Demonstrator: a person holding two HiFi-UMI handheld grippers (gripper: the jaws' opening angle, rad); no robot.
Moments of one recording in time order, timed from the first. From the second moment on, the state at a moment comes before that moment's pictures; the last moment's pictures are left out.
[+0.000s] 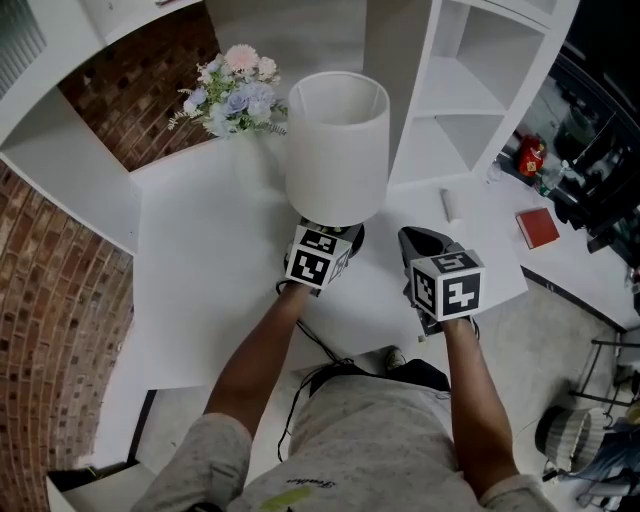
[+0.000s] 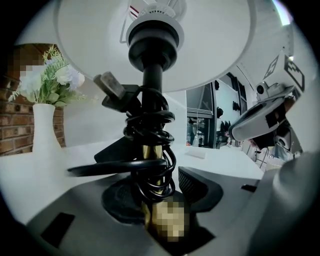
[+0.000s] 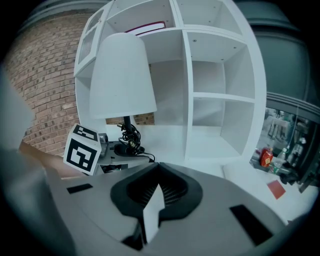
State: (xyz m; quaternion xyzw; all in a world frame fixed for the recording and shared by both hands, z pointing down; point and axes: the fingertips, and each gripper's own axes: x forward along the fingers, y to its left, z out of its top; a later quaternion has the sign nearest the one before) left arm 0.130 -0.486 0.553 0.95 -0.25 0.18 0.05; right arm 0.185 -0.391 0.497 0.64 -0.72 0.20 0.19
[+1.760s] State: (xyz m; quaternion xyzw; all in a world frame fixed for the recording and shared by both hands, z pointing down) left arm -0.026 -0.472 0.448 0.86 -0.47 0.19 0.06; right arm 0.179 -0.425 0.430 0.57 -0.79 0.18 0.13
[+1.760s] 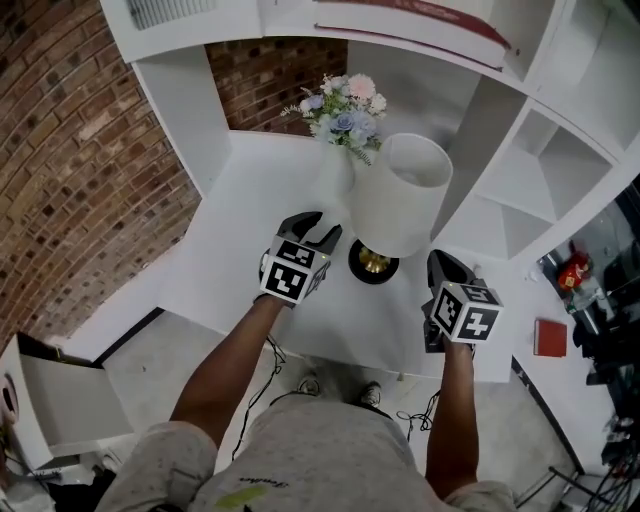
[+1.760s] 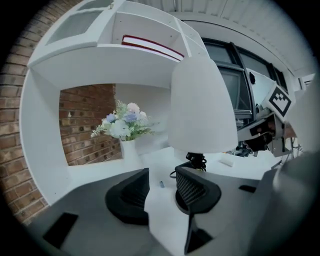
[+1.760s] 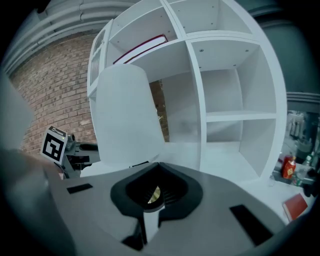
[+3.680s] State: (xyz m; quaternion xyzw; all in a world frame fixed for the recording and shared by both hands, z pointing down) left arm -0.033 -0.456 0.370 0.81 -0.57 0.14 0.05; right arm 0.208 -0.439 0.358 0.56 -0.82 0.08 0.07
